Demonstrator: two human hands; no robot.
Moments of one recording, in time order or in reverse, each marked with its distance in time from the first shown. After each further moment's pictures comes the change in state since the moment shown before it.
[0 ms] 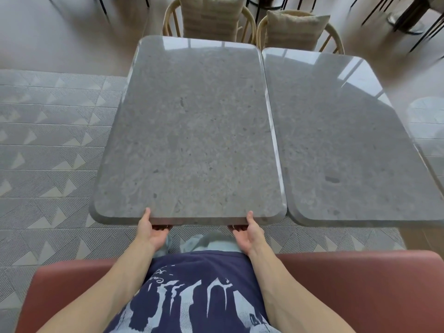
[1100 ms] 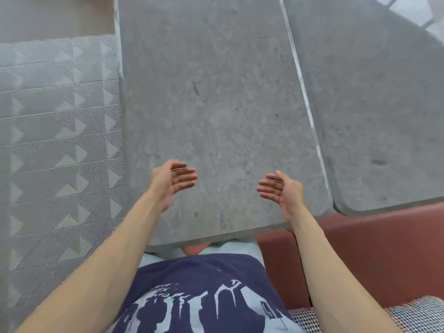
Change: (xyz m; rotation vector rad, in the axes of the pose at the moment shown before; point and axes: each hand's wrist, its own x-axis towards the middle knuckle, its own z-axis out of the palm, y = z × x) left_hand 0.019 0.155 0.150 0.803 -0.217 0.049; right_hand 0.001 -0.031 0.139 -0.522 0.049 -0.247
